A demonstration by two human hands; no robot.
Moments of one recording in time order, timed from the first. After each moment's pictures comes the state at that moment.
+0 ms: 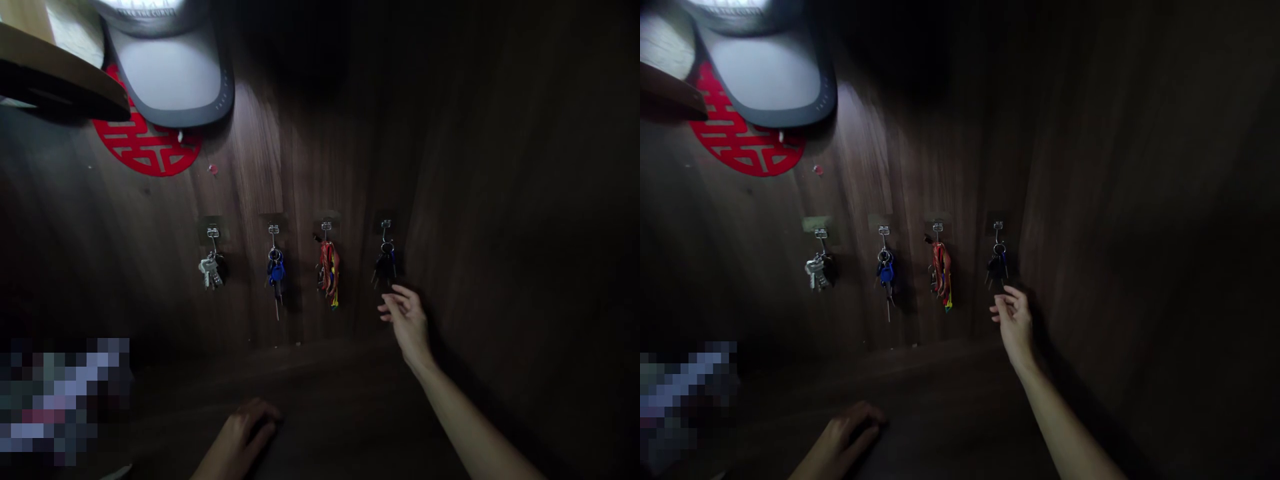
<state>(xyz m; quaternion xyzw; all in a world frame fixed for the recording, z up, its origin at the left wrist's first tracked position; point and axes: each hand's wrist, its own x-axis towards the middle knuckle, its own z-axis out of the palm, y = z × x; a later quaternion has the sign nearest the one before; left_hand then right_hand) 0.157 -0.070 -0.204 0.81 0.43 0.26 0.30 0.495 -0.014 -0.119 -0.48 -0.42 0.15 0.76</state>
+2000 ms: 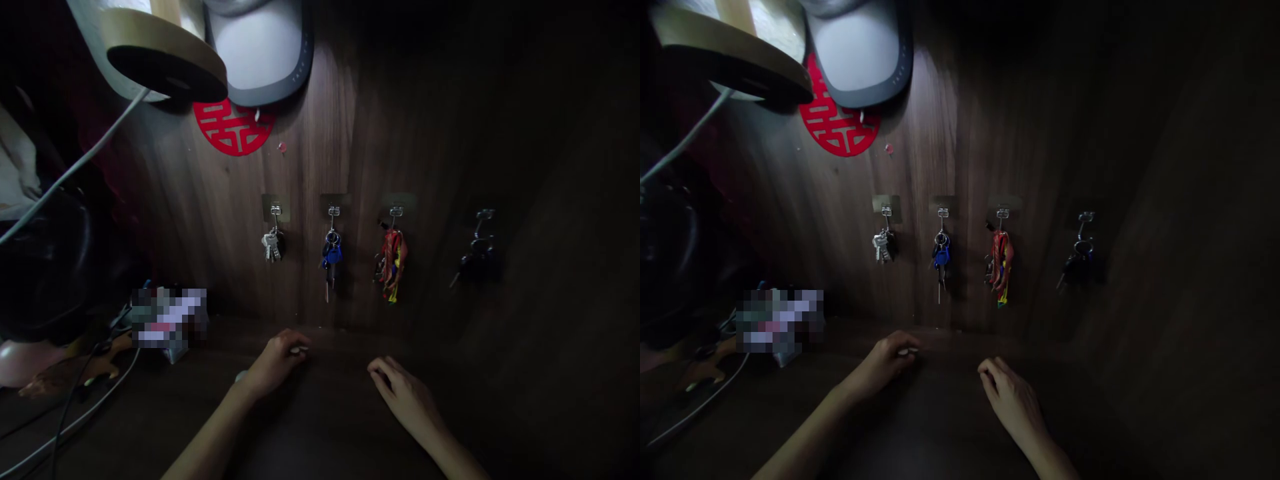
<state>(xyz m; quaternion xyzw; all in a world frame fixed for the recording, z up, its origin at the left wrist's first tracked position) 0.144 -0.049 -0.161 0.68 0.48 0.42 0.36 0.420 -0.045 -0.222 -0.54 -0.79 0.03 0.30</state>
